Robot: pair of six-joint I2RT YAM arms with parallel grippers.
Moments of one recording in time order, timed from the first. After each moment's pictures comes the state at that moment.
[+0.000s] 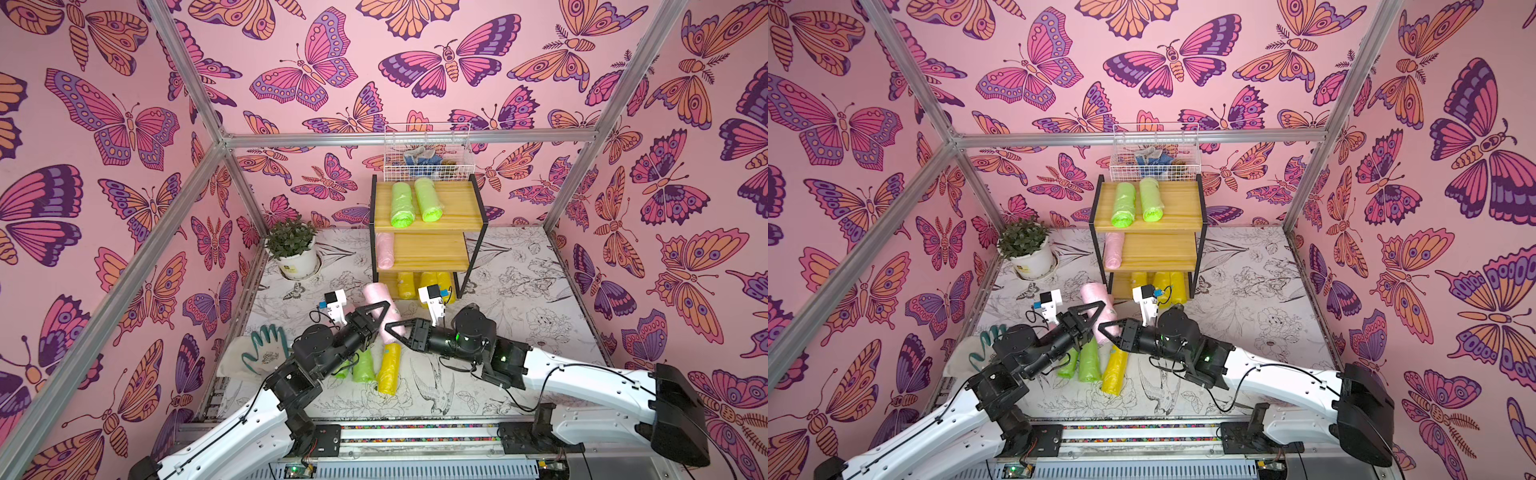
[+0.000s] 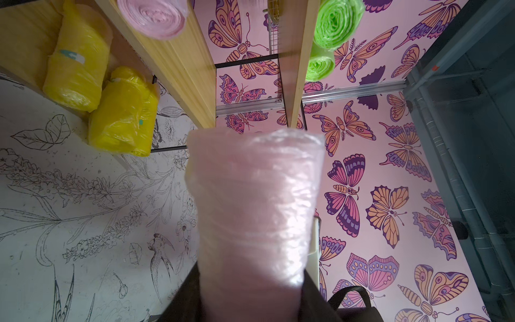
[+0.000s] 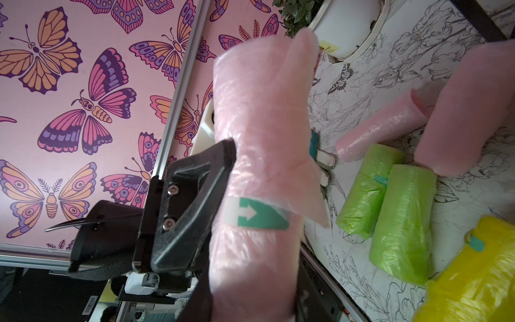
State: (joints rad) left arm -0.76 0.68 0.48 0.17 0.03 -1.42; right arm 1.08 1.19 0.76 0.30 -0.13 1.15
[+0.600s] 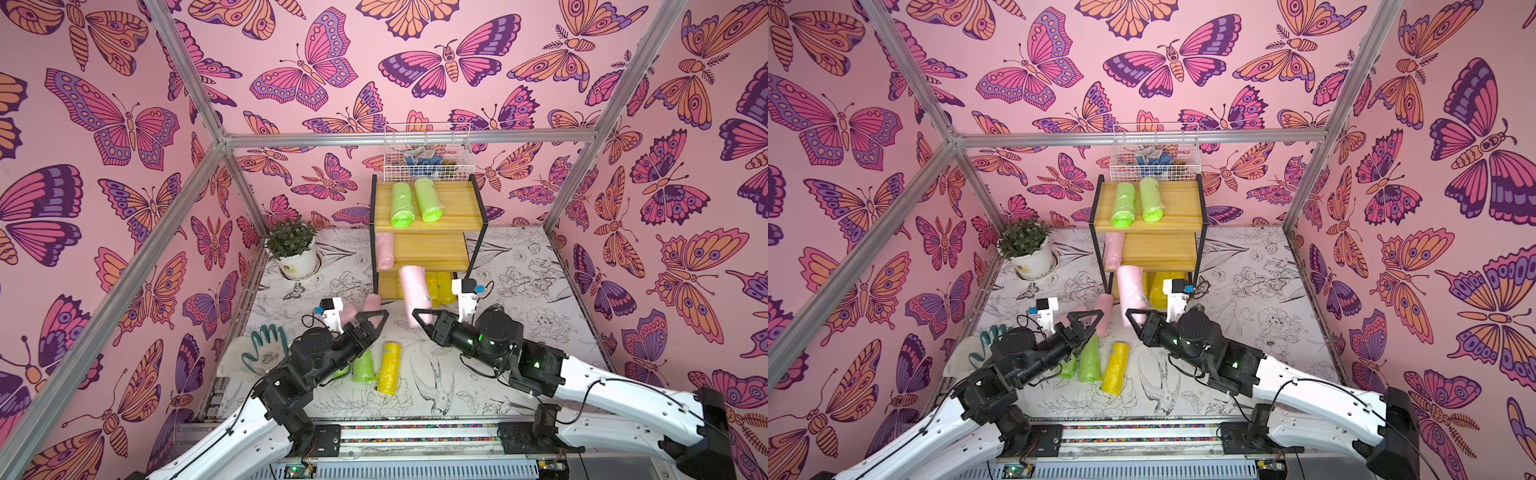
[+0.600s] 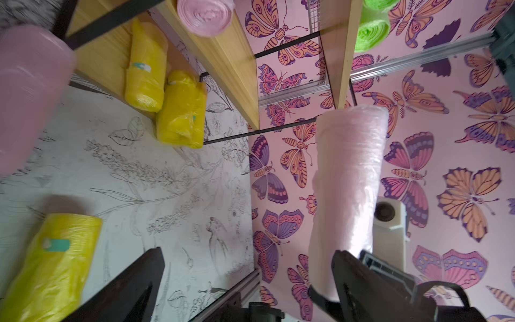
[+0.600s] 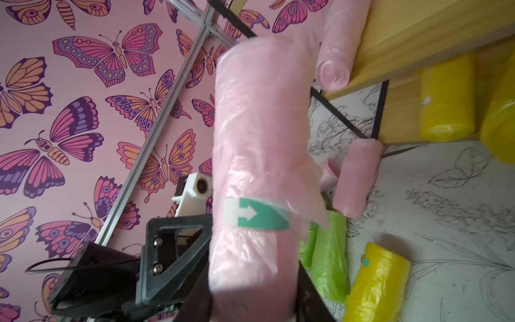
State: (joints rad) left arm -0.77 0.54 0.53 -0.22 -0.01 -1.22; right arm 1.08 0.99 0.79 0.01 0.21 1.00
